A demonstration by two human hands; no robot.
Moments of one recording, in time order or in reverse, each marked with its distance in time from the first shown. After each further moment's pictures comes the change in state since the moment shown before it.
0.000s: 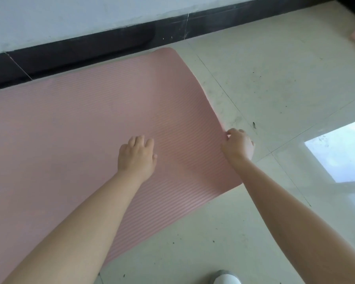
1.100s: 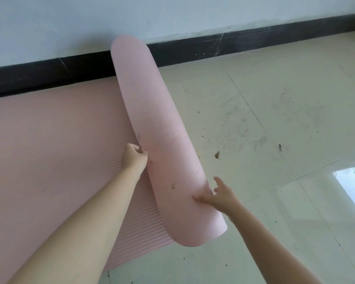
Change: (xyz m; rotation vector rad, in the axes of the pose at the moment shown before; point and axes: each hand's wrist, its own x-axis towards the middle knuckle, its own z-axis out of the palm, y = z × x) left_hand 0.020 -0.045 0.015 -1.052 0.139 -0.827; right_hand -0.070 -0.017 0.031 0.339 -0.716 0.058
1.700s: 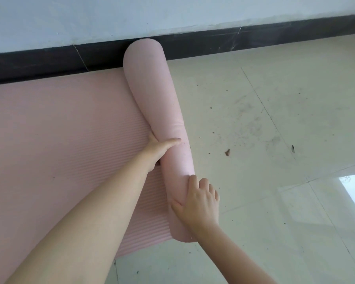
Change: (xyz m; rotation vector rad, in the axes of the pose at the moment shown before) left_hand 0.001 0.011 -0.001 -0.276 -0.426 -0.062; right_hand -0.041 -0.036 0.072 -0.568 0.291 -0.356
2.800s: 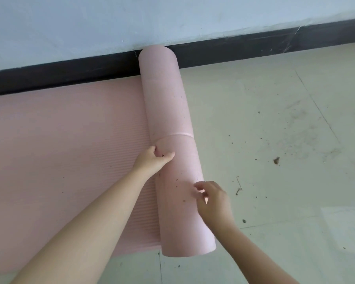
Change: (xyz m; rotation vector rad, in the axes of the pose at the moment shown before) left_hand -0.034 -0.036 -0.119 0.438 0.255 0.013; right_hand 0.002 -0.051 0.033 0.490 -0.041 -0.178
